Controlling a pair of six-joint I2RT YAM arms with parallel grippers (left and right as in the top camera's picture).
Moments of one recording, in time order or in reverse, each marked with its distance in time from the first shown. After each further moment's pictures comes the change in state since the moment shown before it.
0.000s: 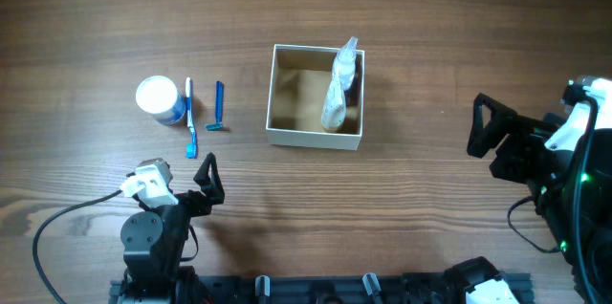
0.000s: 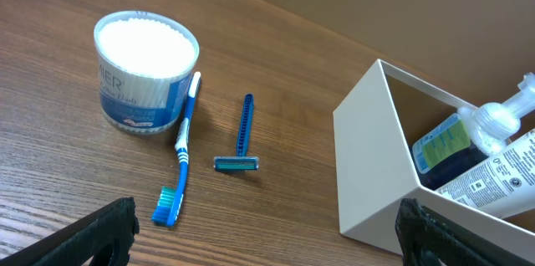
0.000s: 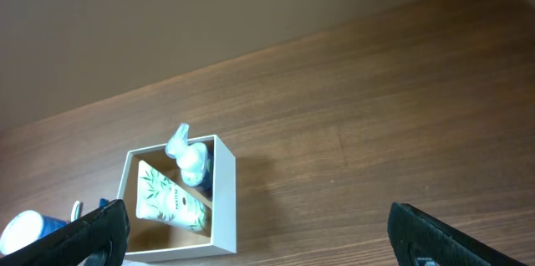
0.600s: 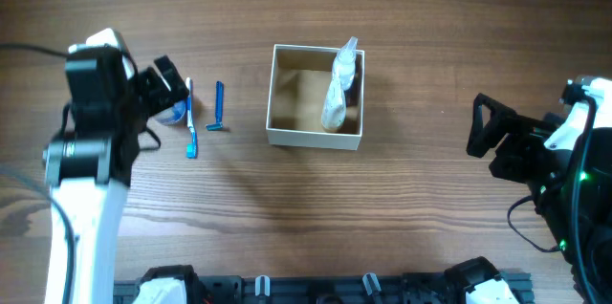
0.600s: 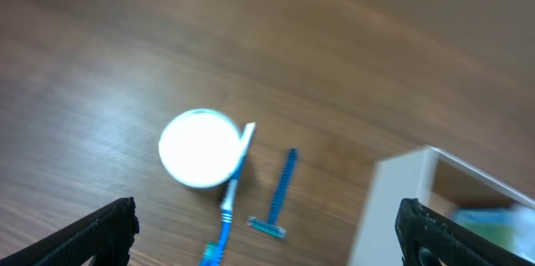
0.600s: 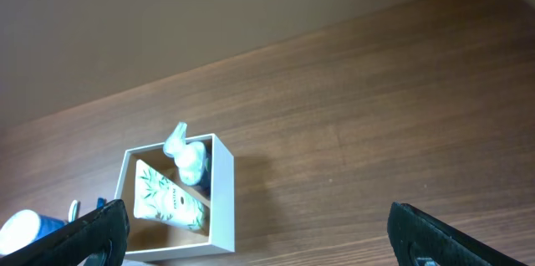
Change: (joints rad) left arm 0.045 1.155 1.021 -0.319 -0.158 0.024; right arm 0.000 0.003 0.001 -0.003 0.003 0.000
